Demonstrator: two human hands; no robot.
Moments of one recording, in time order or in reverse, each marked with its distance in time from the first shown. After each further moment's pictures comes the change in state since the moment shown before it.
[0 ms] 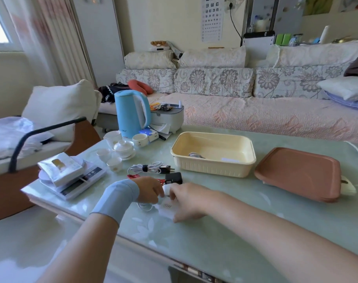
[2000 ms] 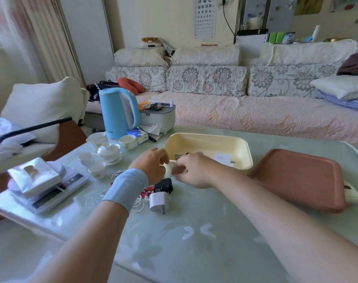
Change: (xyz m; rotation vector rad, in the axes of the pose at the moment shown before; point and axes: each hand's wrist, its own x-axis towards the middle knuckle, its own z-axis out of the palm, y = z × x) left_hand 0.068 0.035 -0.029 -0.088 0.543 0.137; right_hand 0.036 0.074 -0.051 0.148 0.295 -0.002
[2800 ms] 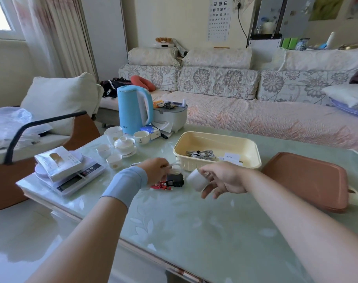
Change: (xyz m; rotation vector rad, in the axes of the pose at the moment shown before) left_hand -0.040 -0.024 -0.017 -0.209 -0.287 -0.150; right_hand -0.023 0.021 0.011 0.980 -0.362 0.339
